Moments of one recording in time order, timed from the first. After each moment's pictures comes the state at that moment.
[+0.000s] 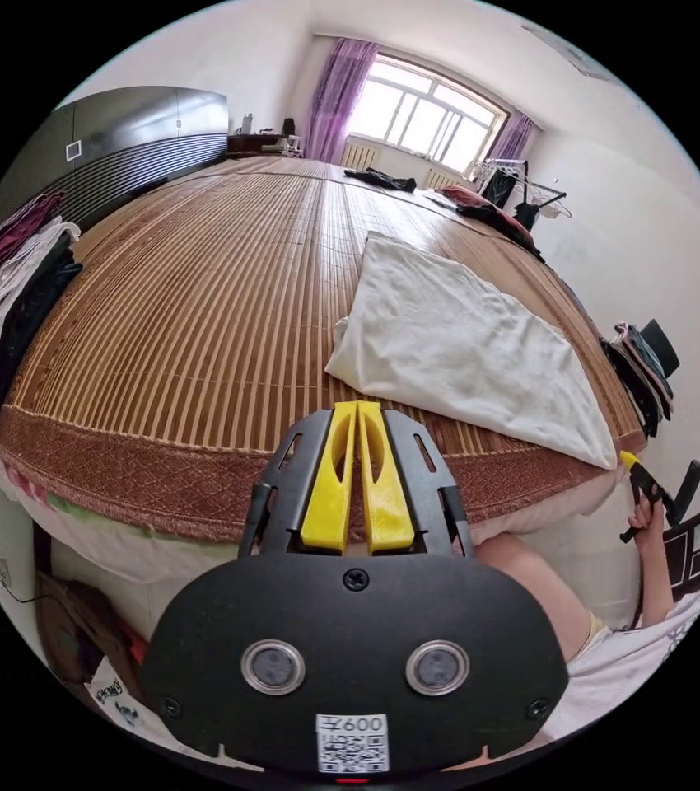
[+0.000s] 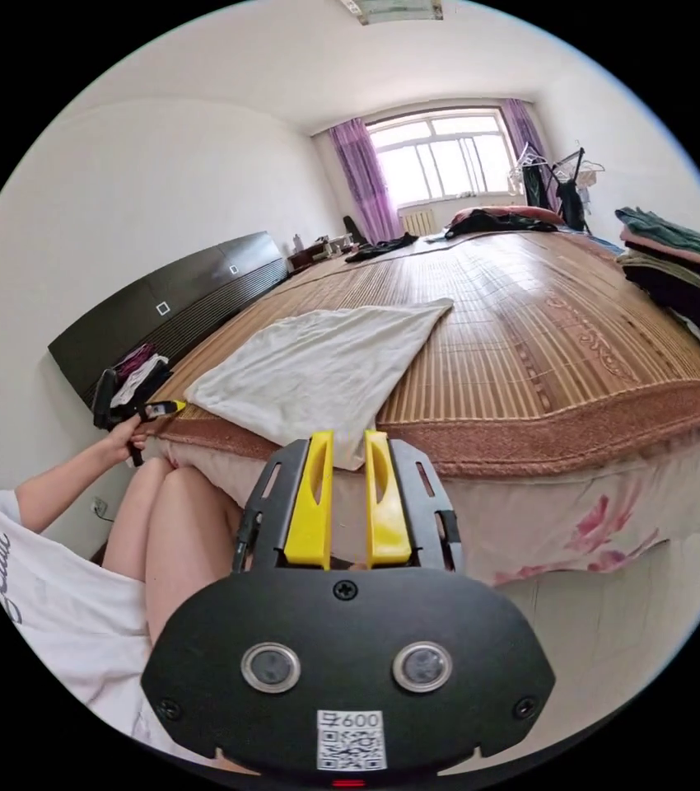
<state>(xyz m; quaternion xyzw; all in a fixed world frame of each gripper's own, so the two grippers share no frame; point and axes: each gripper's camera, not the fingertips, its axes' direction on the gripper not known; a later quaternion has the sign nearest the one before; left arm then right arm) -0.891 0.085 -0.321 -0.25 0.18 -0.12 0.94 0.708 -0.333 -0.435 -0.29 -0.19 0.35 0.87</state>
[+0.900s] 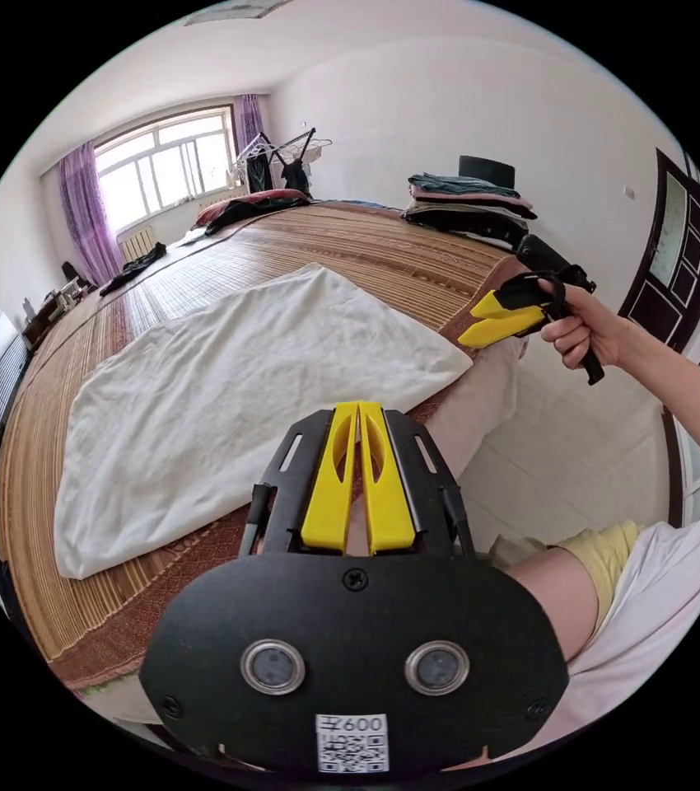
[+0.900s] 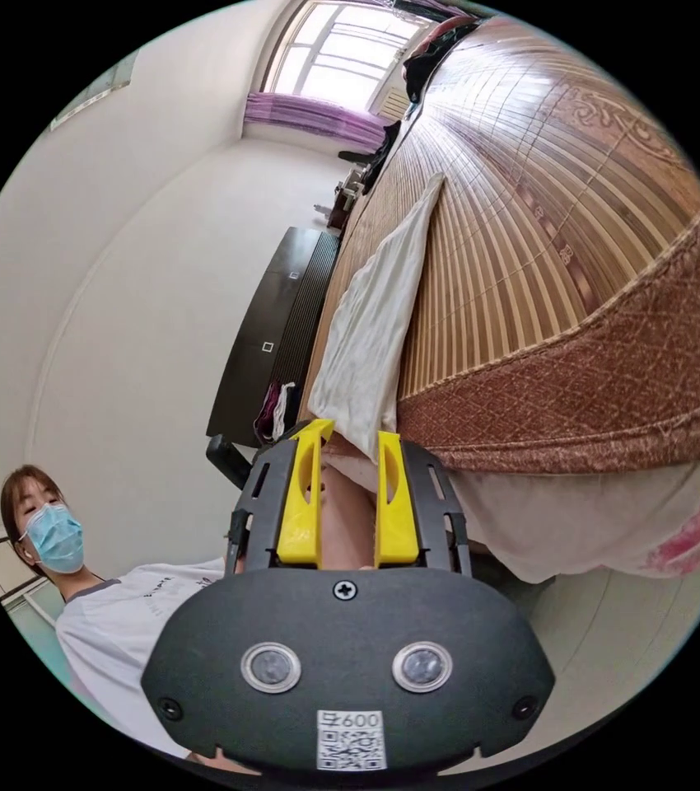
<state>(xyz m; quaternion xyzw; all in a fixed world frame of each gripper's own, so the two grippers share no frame) -0.613 0.218 -0.349 -0.14 0.36 0.18 0.90 0.927 -0.376 -0.297 -0.34 -0.45 0.57 0.60</state>
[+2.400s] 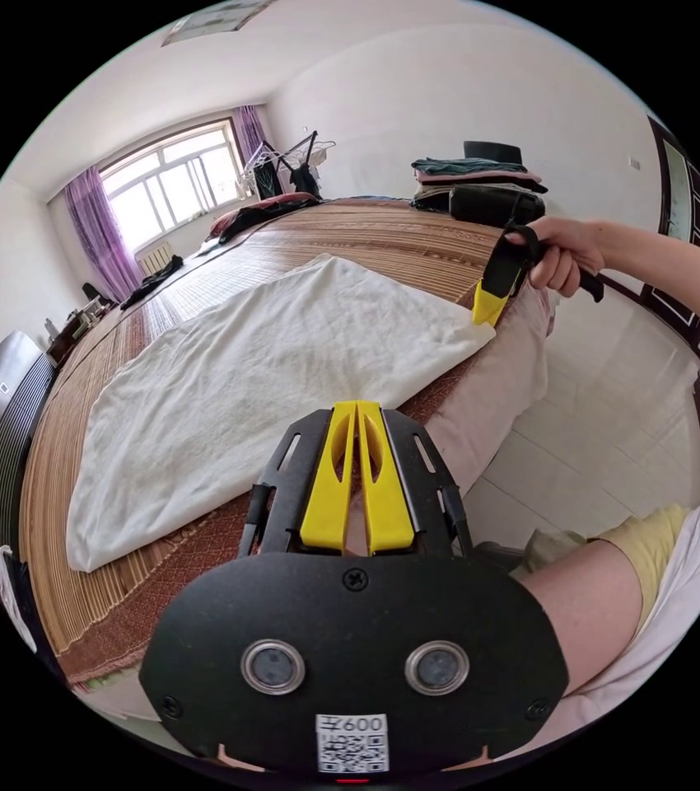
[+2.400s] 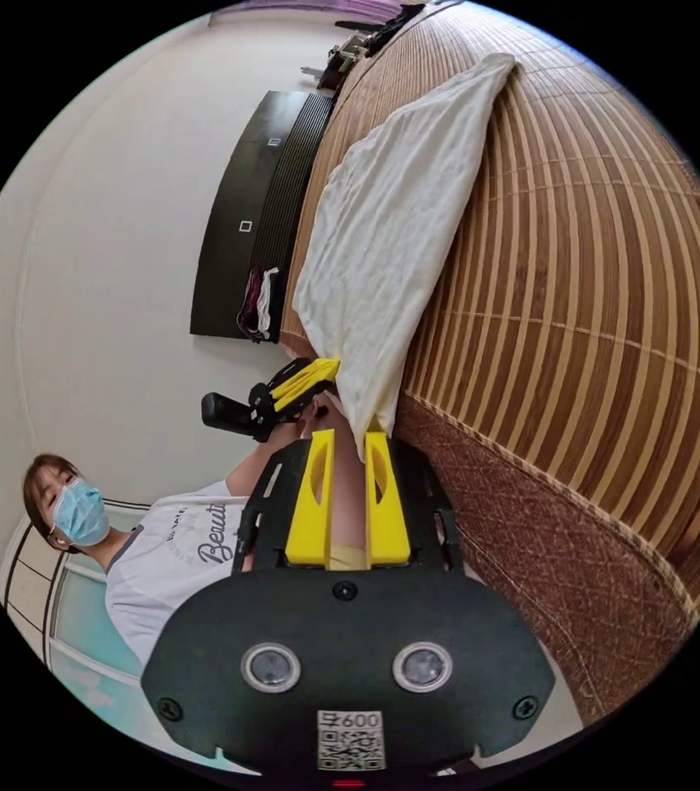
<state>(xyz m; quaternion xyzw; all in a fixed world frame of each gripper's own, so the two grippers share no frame) -0.661 0.456 -0.256 -0.11 0.30 0.23 0.92 0.892 -0.460 -0.088 -0.49 -0.58 0.43 0.49</state>
